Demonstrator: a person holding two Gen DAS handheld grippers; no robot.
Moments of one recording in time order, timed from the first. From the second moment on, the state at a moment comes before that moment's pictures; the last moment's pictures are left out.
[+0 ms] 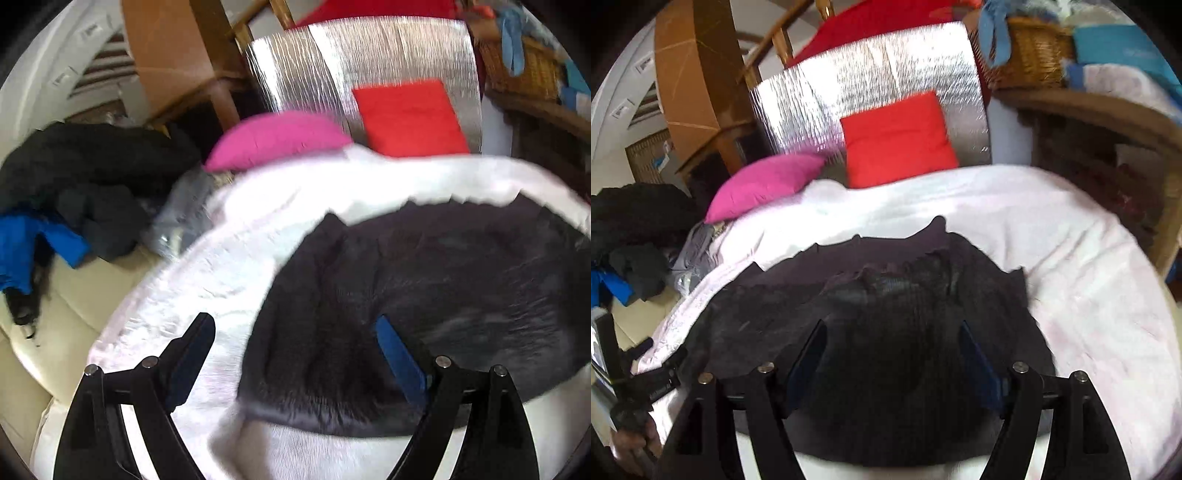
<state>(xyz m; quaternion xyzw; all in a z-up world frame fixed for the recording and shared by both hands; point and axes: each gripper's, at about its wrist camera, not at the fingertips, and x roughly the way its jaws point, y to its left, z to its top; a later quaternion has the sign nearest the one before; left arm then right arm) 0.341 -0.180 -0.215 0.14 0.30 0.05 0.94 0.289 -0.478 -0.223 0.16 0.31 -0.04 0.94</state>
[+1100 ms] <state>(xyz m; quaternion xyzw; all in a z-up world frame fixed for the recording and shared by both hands) 0.121 -0.188 -0.051 0.07 0.15 0.05 0.98 0.099 -0.389 -0.098 0.07 0.24 -0.09 0.96</state>
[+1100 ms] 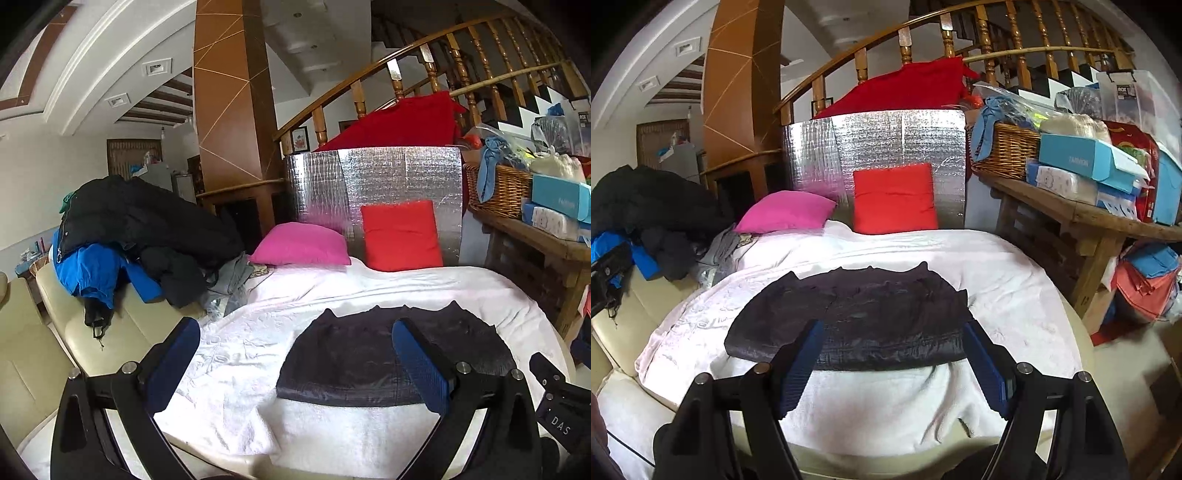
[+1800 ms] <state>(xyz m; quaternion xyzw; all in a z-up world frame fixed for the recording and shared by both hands) 0.116 -0.183 -0.050 0.07 0.15 0.05 0.98 0.098 -0.393 -0.094 0.08 0.24 -0.09 0.96</state>
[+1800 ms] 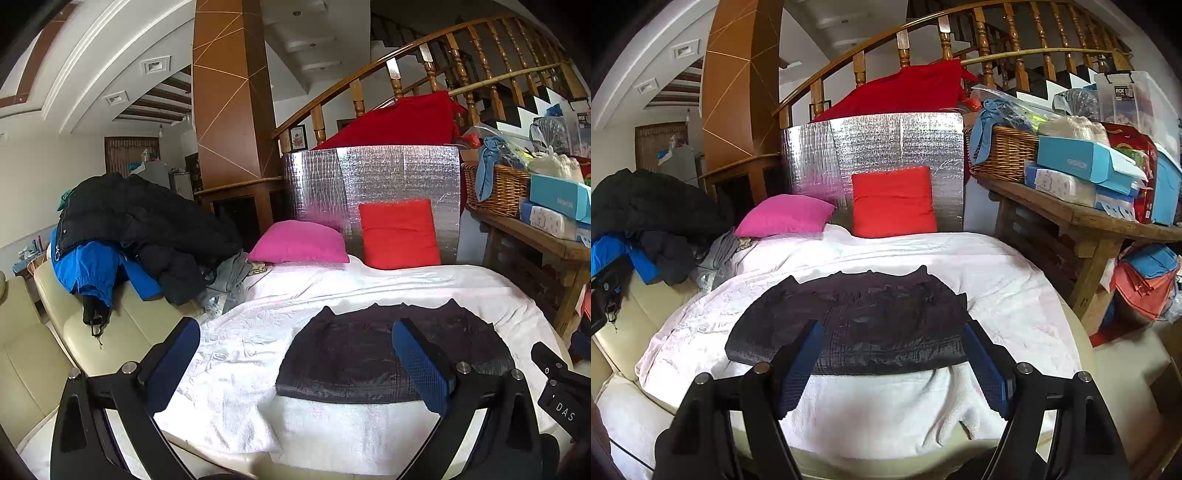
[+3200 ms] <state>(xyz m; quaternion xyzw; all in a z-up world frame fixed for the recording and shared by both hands) 0.124 -0.182 -0.054 0.07 0.17 0.04 0.98 0.107 -0.393 -0.096 0.08 0.25 -0.09 0.96</state>
